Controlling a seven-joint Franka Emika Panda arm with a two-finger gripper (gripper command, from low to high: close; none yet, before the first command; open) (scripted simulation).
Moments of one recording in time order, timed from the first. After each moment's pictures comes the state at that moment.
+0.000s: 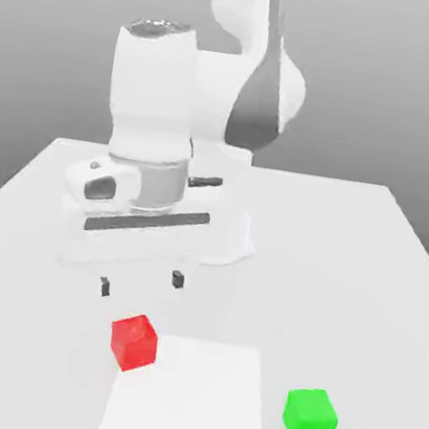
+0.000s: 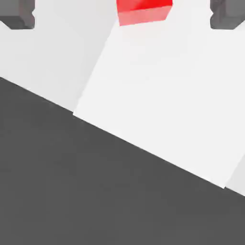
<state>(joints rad) 0.10 -0.06 -0.34 -2.82 -0.02 2.79 0.02</state>
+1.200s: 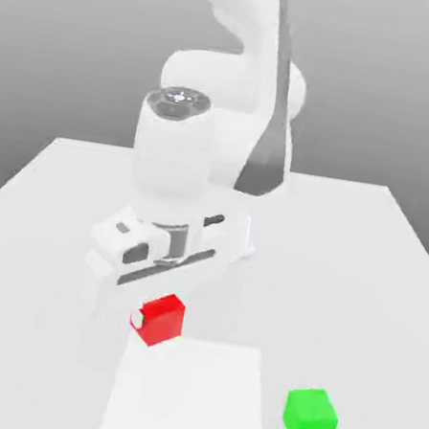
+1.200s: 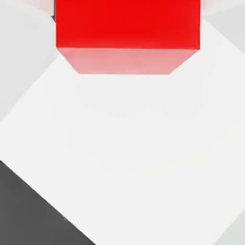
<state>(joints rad) 0.18 0.00 -0.18 -2.74 -0.03 2.73 -0.15</state>
